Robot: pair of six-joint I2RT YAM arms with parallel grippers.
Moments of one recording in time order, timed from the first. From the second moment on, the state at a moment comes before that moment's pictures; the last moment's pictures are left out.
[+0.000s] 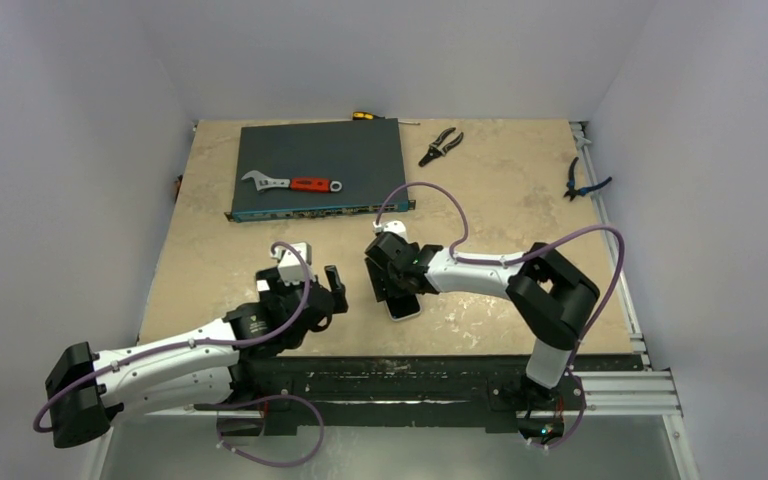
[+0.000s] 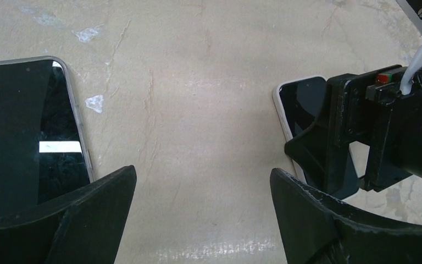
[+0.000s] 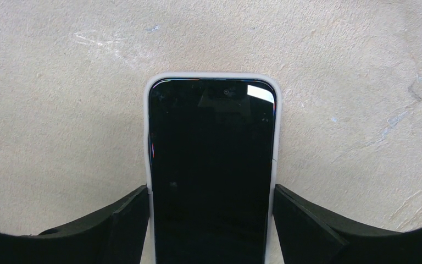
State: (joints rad) left arm -1.07 0.85 0.50 -0.42 -0.77 -0.94; right arm 0.94 1.78 1.05 -0.36 0.32 0.55
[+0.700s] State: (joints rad) left arm -1.07 0.78 0.50 -0.15 -0.68 -0.85; right arm 0.94 1.45 0.98 -0.48 0.29 0.47
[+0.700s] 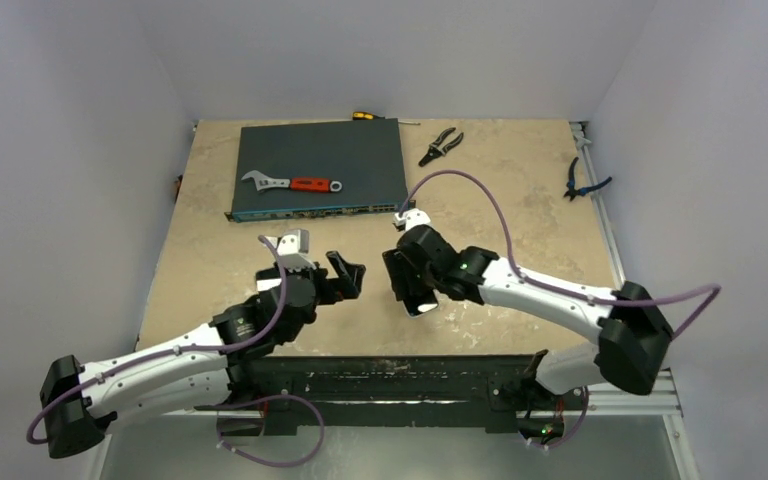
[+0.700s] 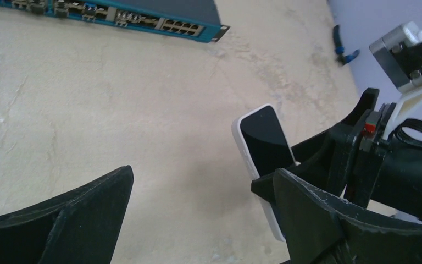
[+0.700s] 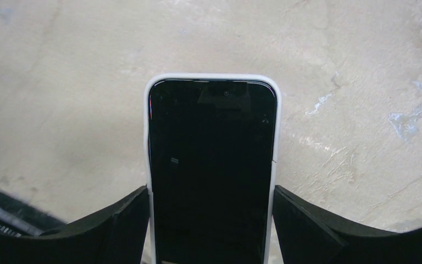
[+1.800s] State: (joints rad) left arm -0.76 1.12 0.55 0.54 0.23 -0.92; right arm 0.94 0.99 0.86 -0.36 0.16 0.31
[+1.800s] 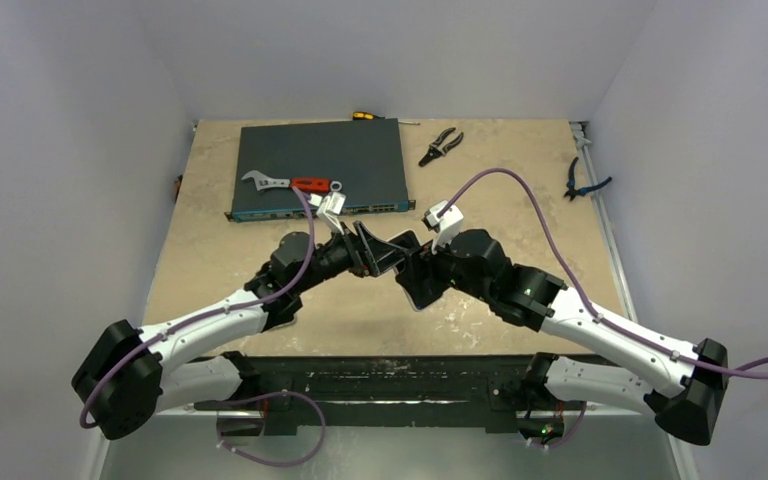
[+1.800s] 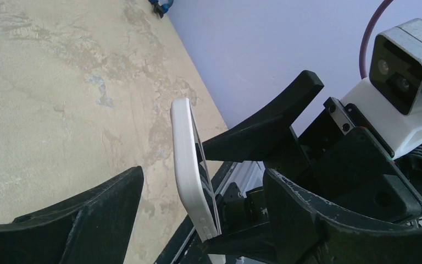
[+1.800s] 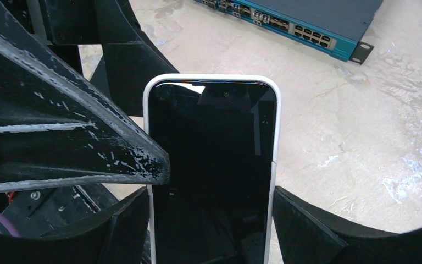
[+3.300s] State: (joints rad) left arm -0.81 1.17 0.64 0.42 0.11 -0.90; right arm 0.95 1.03 0.87 -0.33 0.13 0.32
